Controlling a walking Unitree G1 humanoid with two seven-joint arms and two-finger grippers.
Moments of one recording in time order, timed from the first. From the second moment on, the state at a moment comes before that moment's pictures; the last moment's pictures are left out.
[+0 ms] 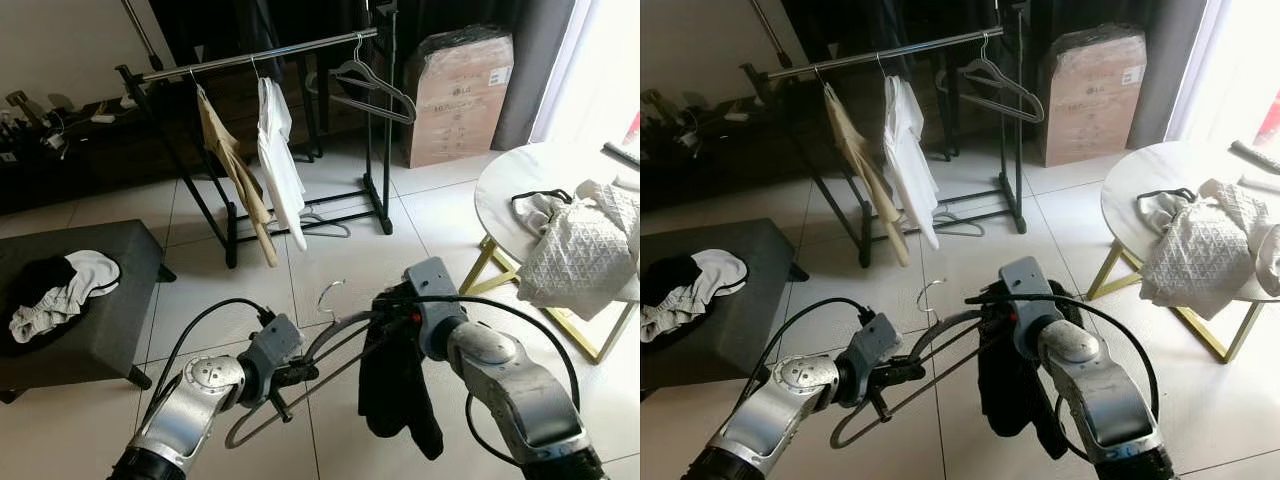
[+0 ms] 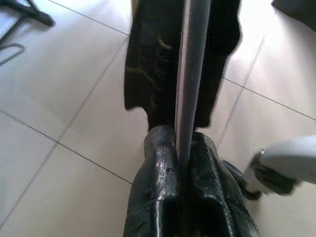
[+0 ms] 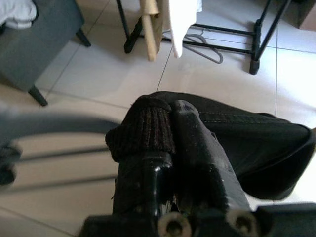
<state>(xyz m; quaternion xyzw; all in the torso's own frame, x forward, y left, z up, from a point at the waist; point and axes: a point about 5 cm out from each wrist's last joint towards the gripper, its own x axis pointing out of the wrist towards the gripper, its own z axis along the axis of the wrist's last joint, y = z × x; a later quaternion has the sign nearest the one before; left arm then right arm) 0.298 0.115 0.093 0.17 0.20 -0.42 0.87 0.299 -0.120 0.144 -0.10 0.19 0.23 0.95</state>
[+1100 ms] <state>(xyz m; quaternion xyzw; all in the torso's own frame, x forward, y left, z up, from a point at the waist) 0.315 0.103 0.106 0.11 0.12 -0.37 0.91 0.280 -0.103 0.168 -0.16 0.12 0.35 0.92</state>
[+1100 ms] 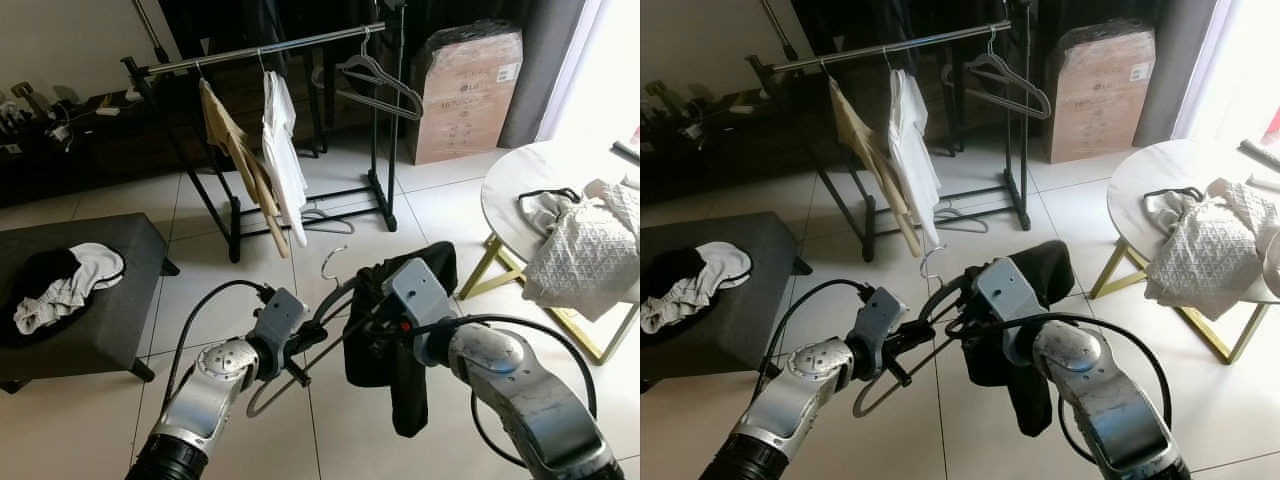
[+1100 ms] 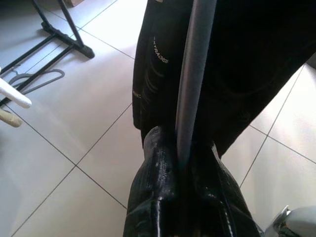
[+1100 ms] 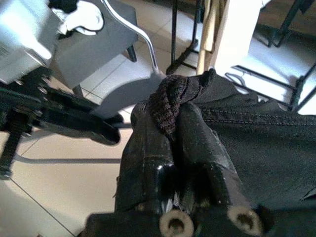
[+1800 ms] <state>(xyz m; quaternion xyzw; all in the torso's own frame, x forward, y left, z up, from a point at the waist) 0.325 0.090 0.117 0.07 0.08 -0.33 0.94 0.272 -0.111 0.175 -0.19 0.11 0.36 0.90</state>
